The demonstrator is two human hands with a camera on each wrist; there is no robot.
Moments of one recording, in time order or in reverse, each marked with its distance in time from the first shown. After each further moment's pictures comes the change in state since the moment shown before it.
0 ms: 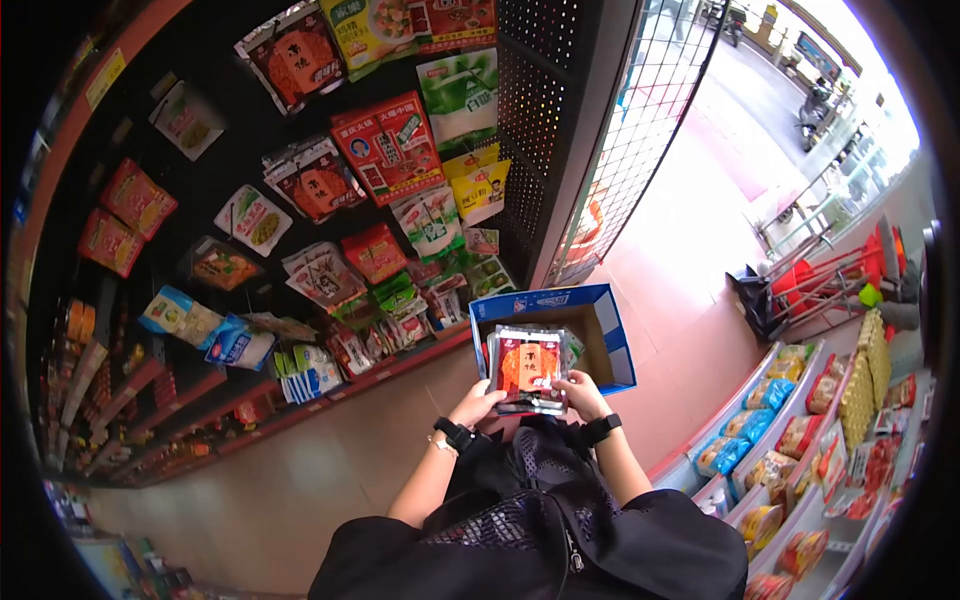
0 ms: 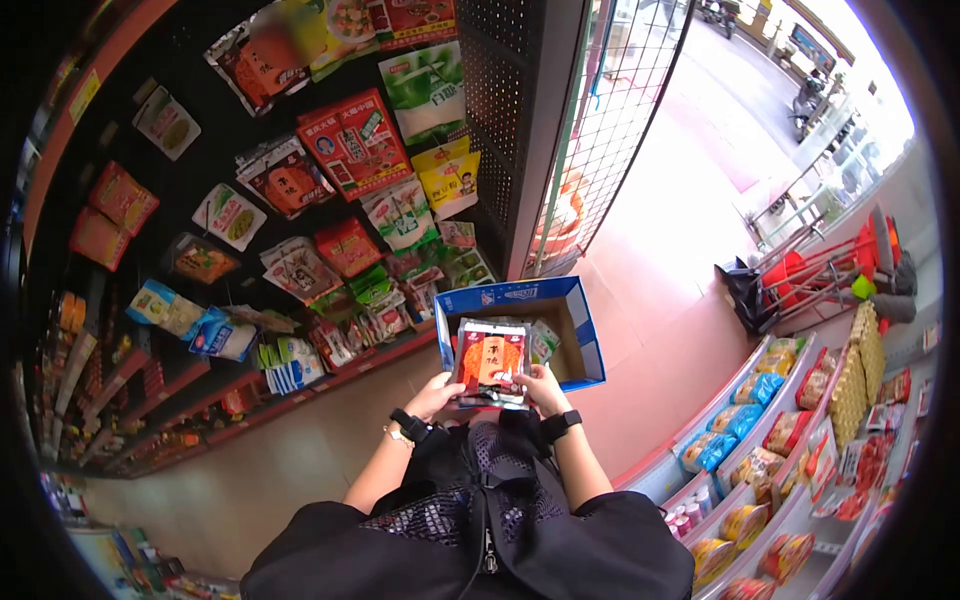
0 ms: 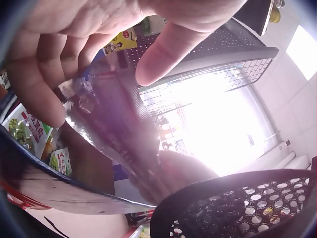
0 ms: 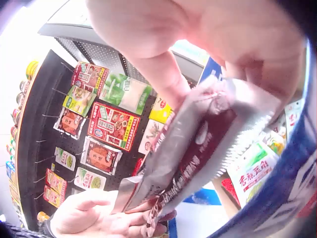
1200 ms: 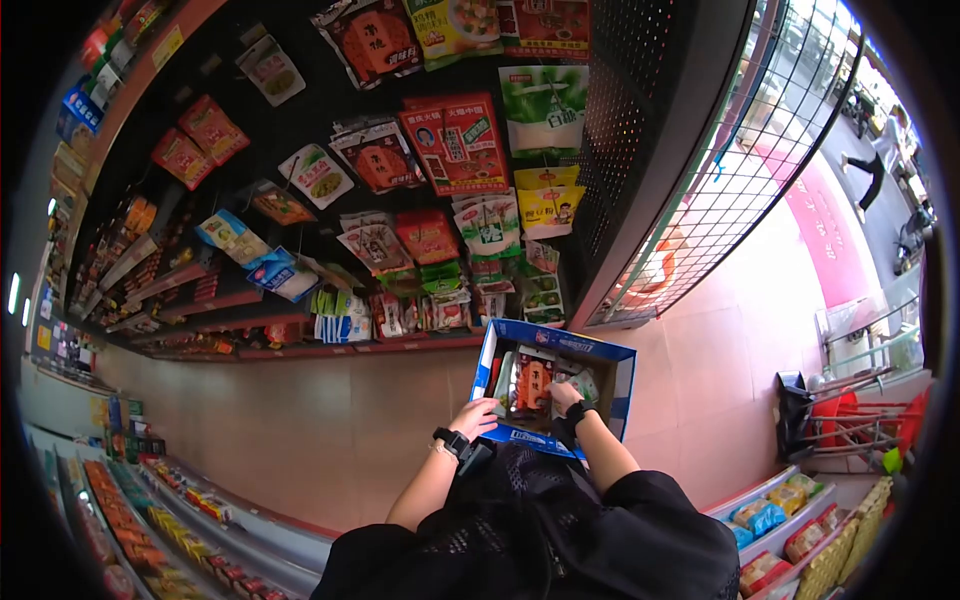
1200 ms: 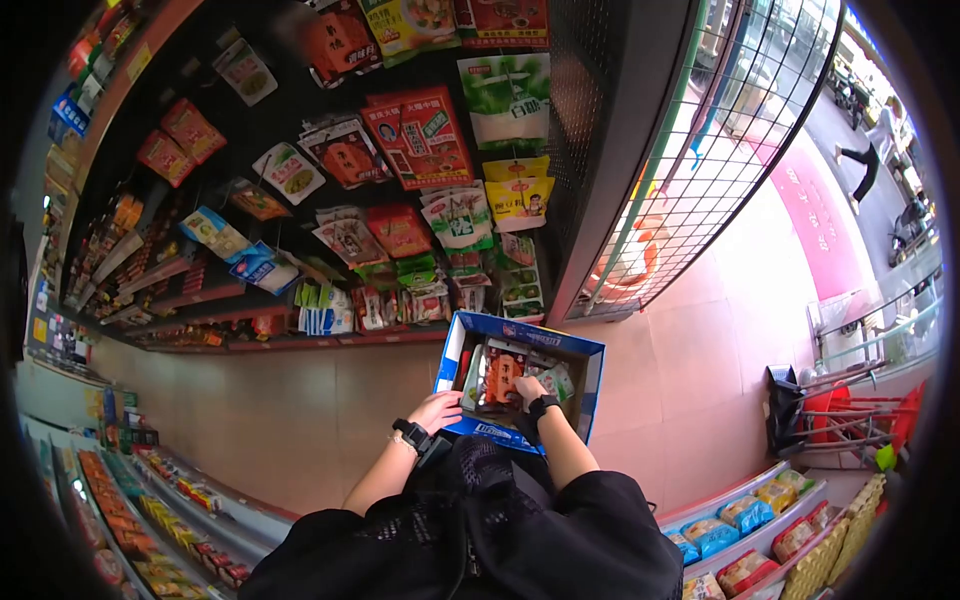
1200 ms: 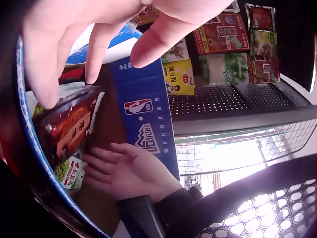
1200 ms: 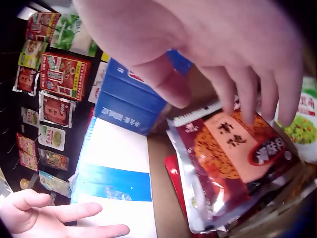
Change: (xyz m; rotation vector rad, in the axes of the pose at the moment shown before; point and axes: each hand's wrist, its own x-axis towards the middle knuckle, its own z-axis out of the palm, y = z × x) left_hand 0.040 -0.030 0.053 -0.622 0.426 -0.098; right_hand 0.143 -0.011 -0.034 -0.530 -0.320 0.199
